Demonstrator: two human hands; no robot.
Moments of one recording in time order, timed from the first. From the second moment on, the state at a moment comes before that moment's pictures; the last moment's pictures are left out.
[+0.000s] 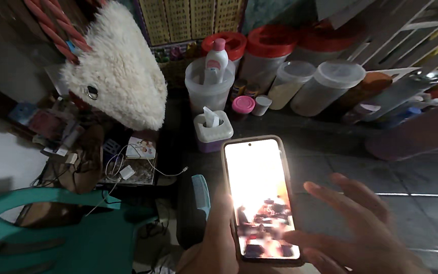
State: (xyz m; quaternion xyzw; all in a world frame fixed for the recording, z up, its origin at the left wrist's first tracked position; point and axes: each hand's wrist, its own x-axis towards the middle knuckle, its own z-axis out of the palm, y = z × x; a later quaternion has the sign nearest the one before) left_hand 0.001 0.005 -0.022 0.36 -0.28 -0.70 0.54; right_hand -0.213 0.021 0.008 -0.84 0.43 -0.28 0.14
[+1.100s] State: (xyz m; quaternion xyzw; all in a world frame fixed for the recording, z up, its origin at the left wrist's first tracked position) left_hand 0.000 -0.002 -0.023 0.35 -0.28 -0.71 0.54; right_hand -0.214 0.019 0.003 -0.85 0.43 -0.28 0.16
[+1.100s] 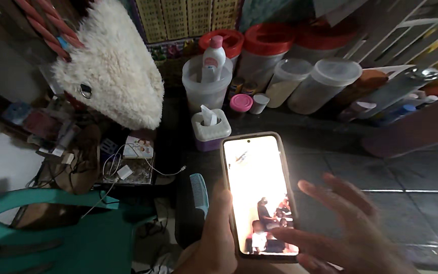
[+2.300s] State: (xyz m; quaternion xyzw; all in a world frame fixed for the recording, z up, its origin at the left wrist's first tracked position) left_hand 0.000 0.004 -0.030 0.36 -0.32 -0.70 0.53; right_hand -0.208 0.019 -0.009 -0.80 0.46 -0.35 0.14
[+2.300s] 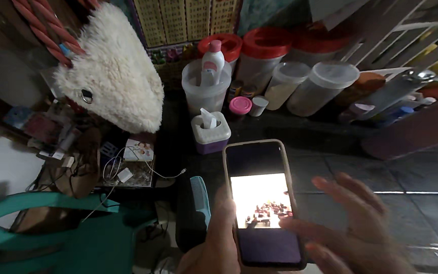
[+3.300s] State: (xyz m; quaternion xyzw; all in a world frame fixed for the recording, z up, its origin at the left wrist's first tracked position) left_hand -0.001 0.003 -0.026 0.35 -0.30 -0.70 0.55; right_hand -0.208 0.022 -0.006 -0.76 0.48 -0.34 0.28
